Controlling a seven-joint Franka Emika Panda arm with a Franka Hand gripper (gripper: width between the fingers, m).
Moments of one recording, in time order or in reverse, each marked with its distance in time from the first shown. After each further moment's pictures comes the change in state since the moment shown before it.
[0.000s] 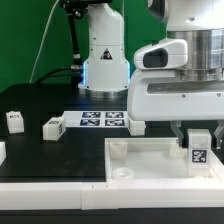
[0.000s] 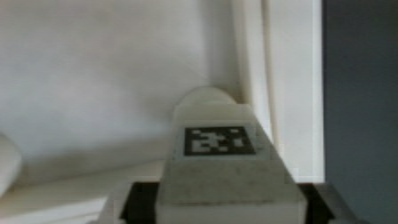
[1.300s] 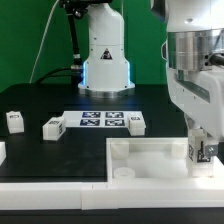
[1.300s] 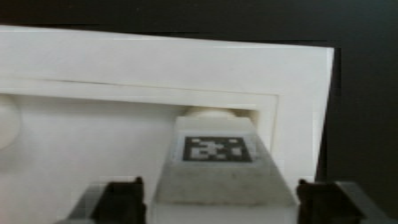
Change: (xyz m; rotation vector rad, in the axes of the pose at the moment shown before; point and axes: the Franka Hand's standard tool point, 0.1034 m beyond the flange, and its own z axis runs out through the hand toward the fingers) arm -0.001 -0.003 0.000 0.019 -0.017 1.141
